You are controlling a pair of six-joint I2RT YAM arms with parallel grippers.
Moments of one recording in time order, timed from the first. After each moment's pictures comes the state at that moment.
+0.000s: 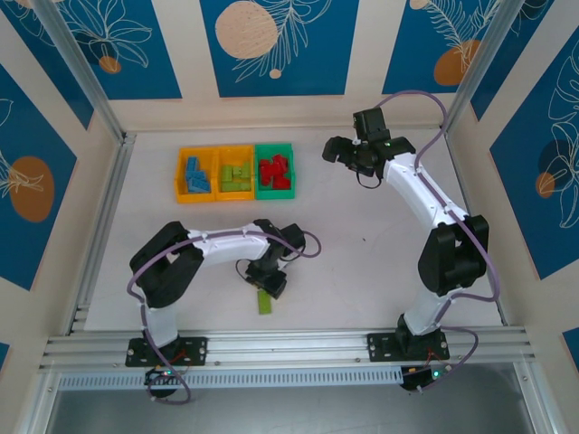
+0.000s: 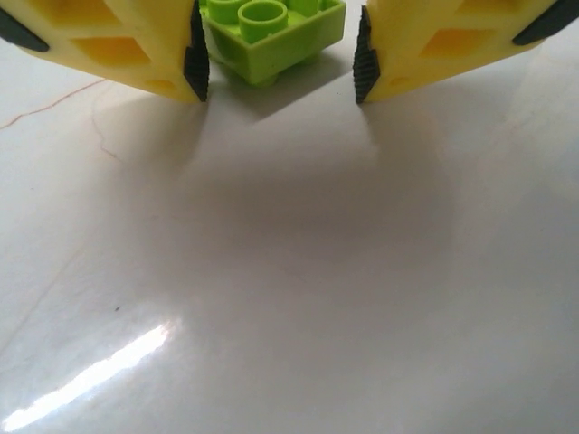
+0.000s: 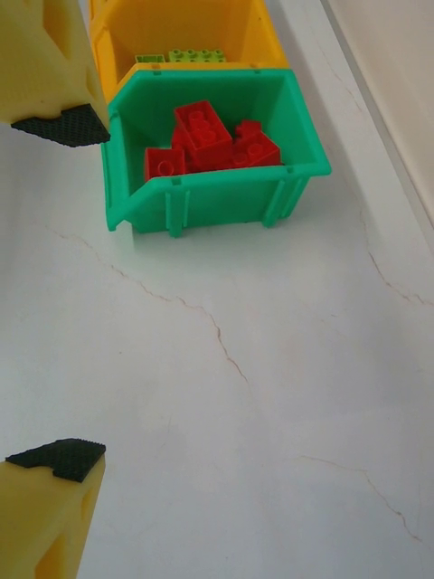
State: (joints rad) left arm -0.95 1.86 1.19 -1.01 0.09 -0.37; right arm 0.29 1.71 1.57 -0.70 -0.06 0.55
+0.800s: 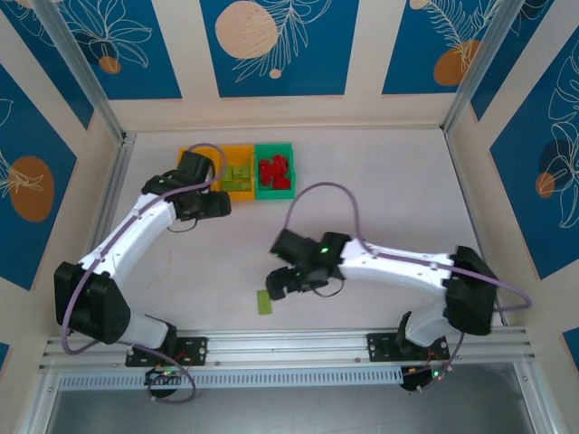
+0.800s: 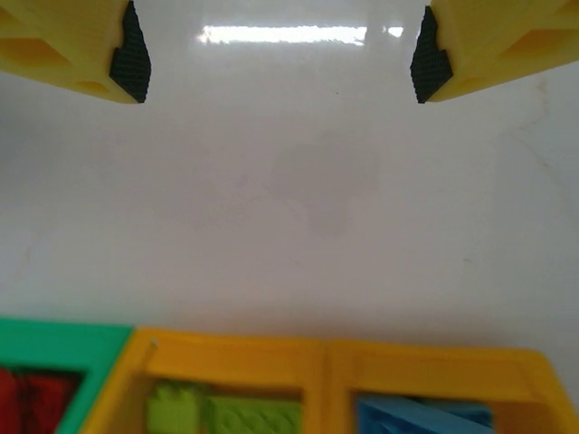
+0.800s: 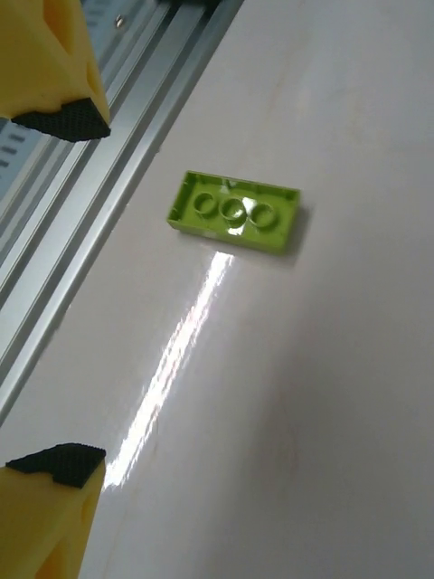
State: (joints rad) left arm -0.33 1.42 1.23 -0.89 -0.07 -0.43; right arm 1.14 1.52 1.11 -0.85 -0.05 0.75
